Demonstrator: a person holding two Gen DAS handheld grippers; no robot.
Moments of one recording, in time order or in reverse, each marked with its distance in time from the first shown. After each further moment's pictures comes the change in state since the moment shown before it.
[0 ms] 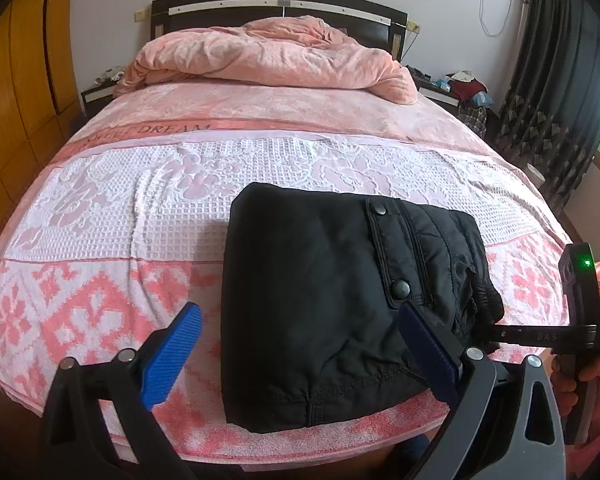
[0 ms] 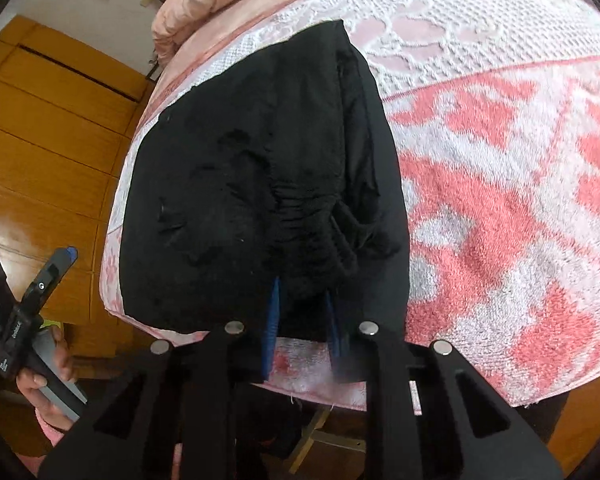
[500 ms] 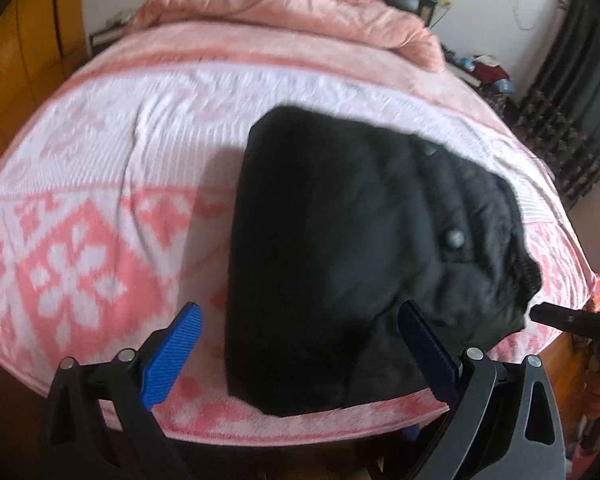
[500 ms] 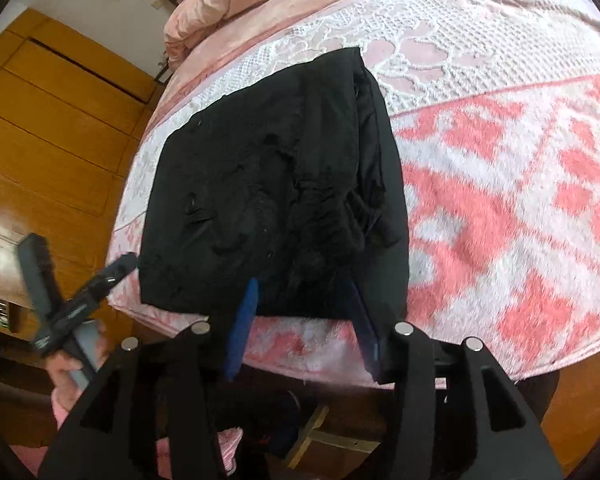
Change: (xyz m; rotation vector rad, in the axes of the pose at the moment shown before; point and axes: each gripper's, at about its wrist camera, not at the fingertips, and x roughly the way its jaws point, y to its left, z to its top) left arm 0.049 0.034 -0.033 -0.122 0.187 -0.022; right arm -0.026 0.012 -0.011 -0.035 -0.026 0.018
